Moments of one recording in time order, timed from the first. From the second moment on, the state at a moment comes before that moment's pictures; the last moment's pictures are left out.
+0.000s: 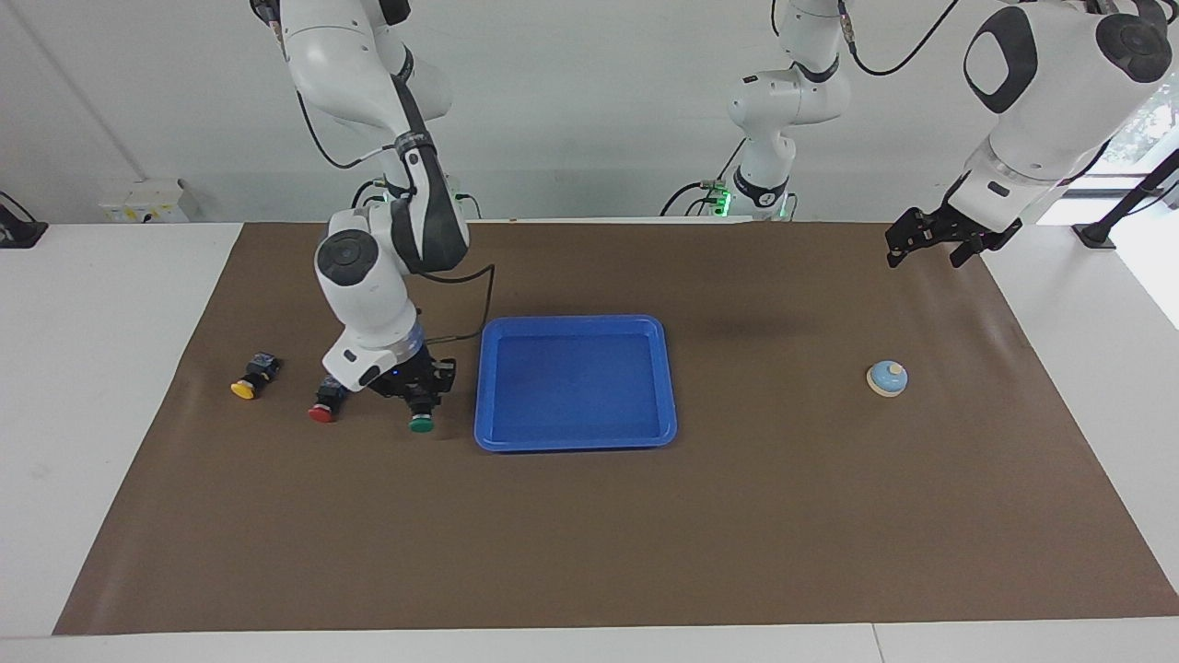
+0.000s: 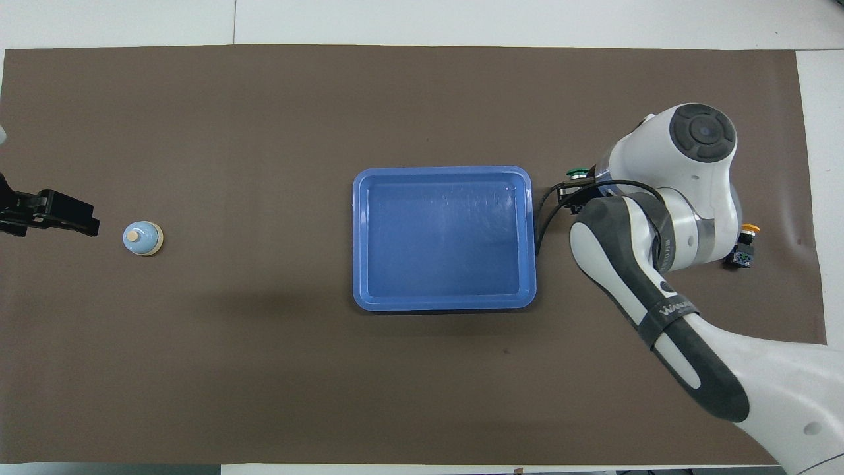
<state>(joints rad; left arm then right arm) 0.05 0.00 -0.05 -1.65 0.00 1.54 0.08 0.16 0.30 0.08 -1.87 0.00 2.18 0.19</state>
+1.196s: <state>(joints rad) 0.05 0.00 -0.04 -1.65 0.00 1.54 0.08 0.37 0.37 0.06 -1.91 0.00 2.29 0.58</state>
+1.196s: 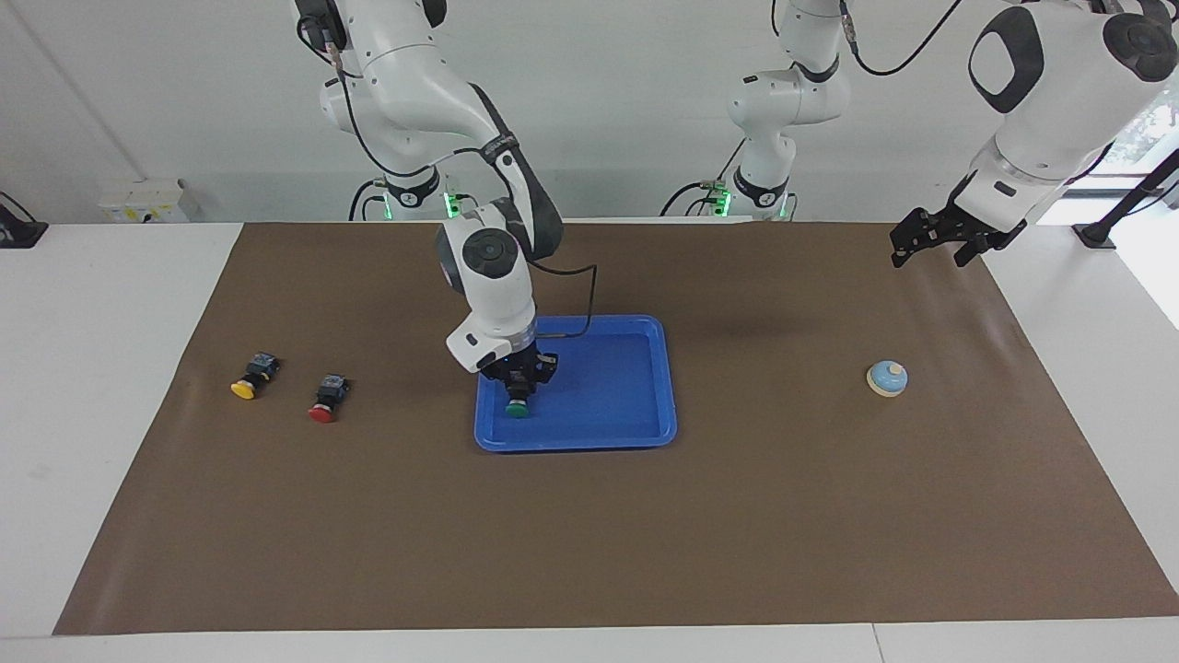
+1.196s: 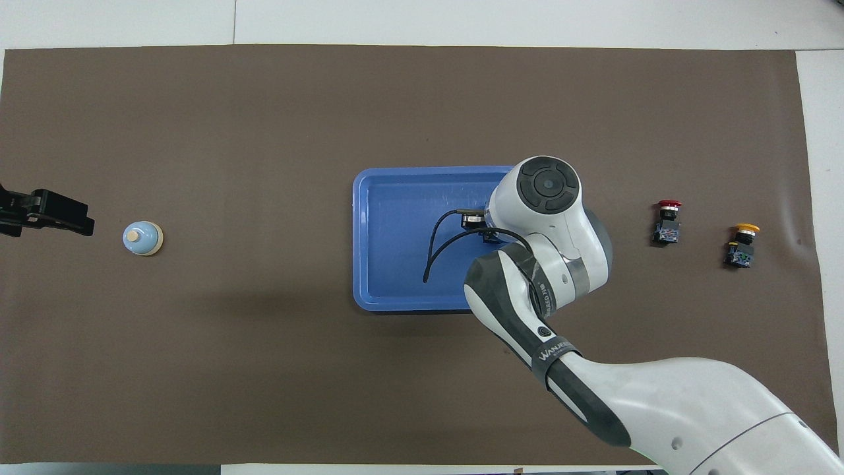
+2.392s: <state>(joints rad) 0.05 0.00 -0.04 -1.65 0.00 1.54 0.08 -0.02 0.25 0.05 -1.84 0.00 2.01 0.18</state>
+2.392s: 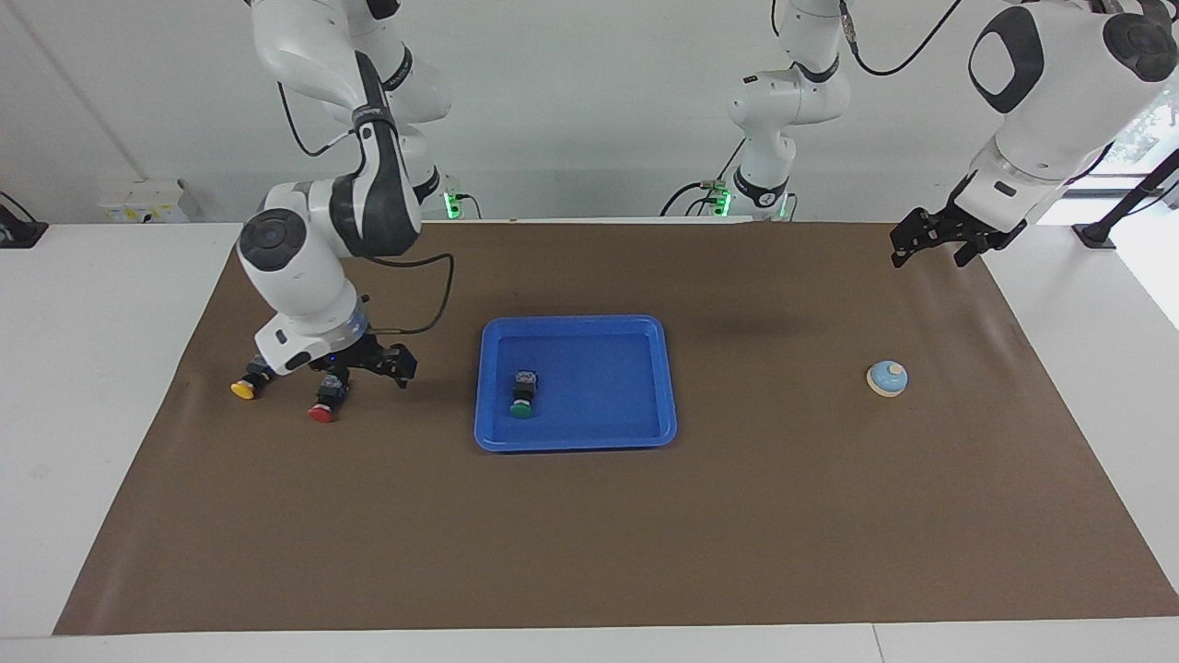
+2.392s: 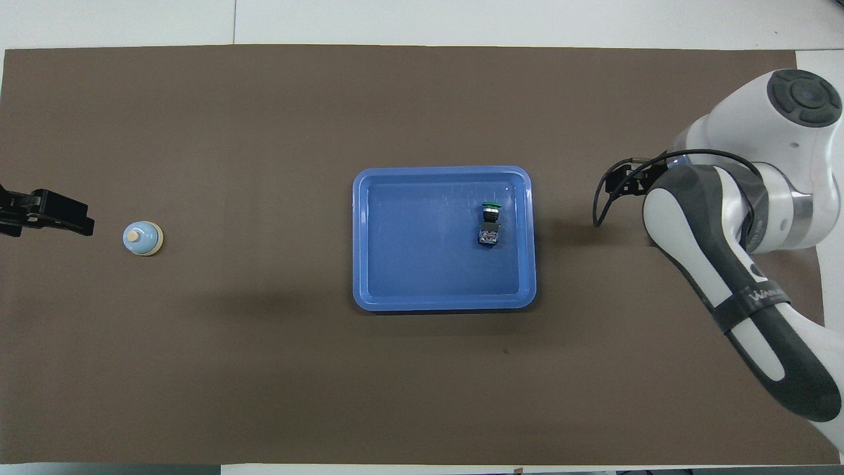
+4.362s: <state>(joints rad) 0.05 0.00 -0.04 -1.65 0.00 1.54 0.08 0.11 0.21 0.08 -1.88 -0.07 2.04 0.35</state>
